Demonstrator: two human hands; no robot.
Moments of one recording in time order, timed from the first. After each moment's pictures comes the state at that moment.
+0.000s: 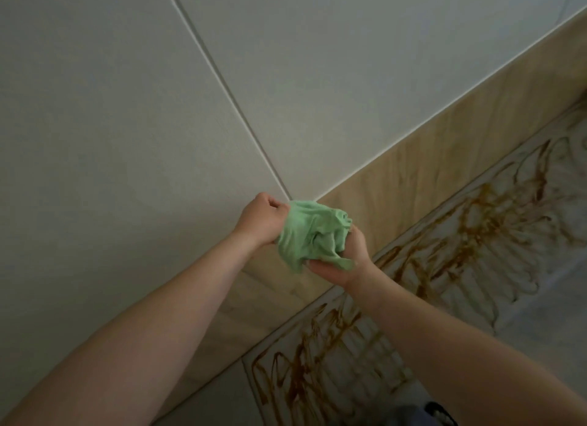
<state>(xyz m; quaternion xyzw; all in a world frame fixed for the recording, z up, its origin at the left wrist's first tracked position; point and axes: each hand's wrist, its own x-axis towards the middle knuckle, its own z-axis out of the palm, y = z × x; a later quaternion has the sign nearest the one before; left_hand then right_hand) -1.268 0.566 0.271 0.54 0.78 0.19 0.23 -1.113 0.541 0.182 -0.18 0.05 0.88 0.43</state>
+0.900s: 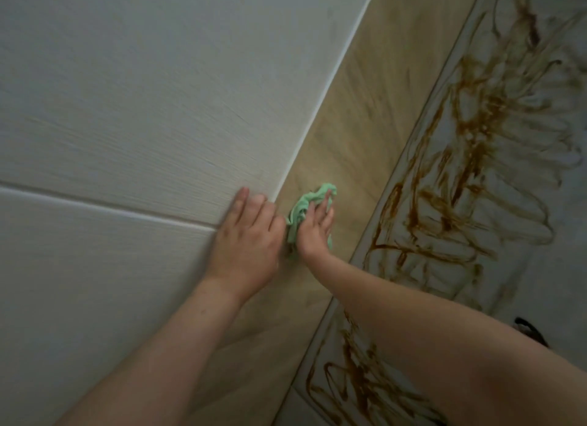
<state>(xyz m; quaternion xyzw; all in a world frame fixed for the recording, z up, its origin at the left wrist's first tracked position) -1.270 0.673 0.159 0.91 0.33 -0.16 -0.20 -1.195 0.679 0.019 -0.62 -0.21 0.61 0.44</state>
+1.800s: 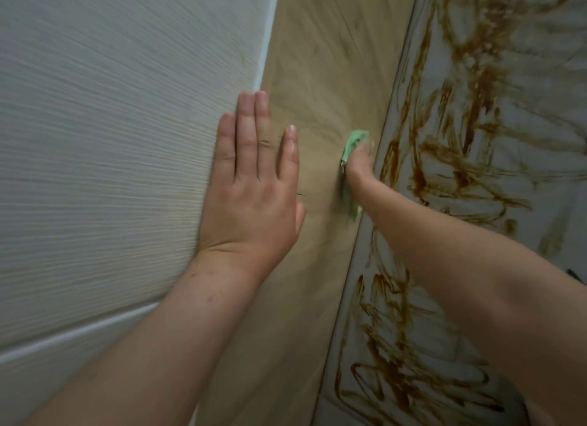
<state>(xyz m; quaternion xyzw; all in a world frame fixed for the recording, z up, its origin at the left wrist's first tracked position) -1.208 0.754 0.085 0.88 0.28 -0.22 -0.30 -1.116 0.806 -0.226 -0.64 0.10 0.59 0.48</state>
